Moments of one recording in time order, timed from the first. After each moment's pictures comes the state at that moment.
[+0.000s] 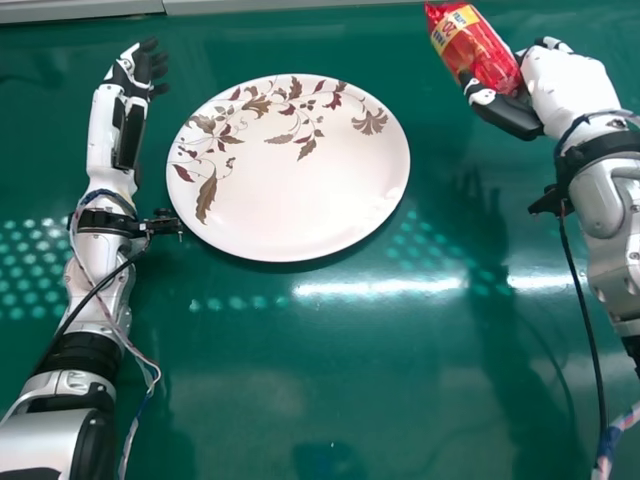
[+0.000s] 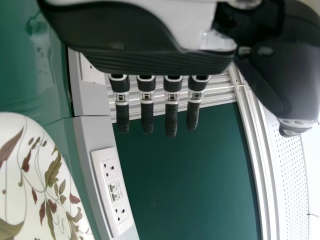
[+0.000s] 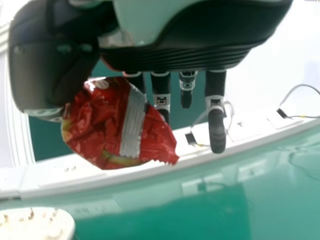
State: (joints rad) left arm -0.66 0.30 0.18 0.89 0.02 -0.76 0.00; right arm -0.61 -0.70 0.16 0.05 -0.75 0.25 0.16
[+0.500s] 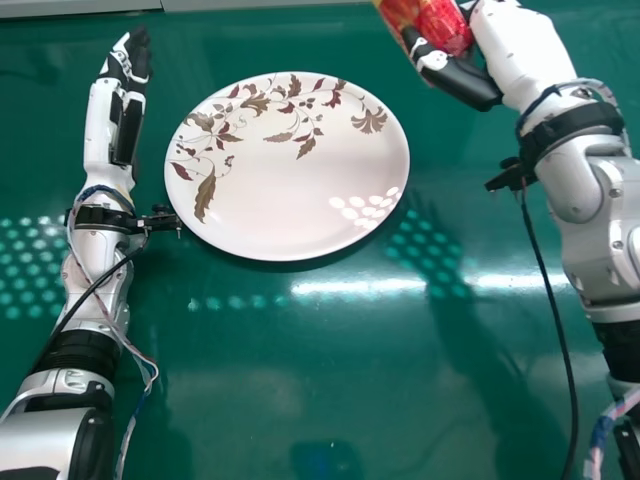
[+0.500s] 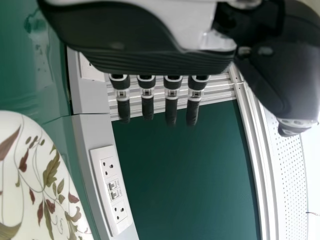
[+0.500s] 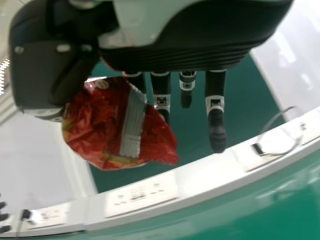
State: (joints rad) left arm -0.65 0.30 0.18 0.85 0.02 -0.74 0.01; right arm -0.71 -0.59 0.18 0.04 -0.69 0.10 0.15
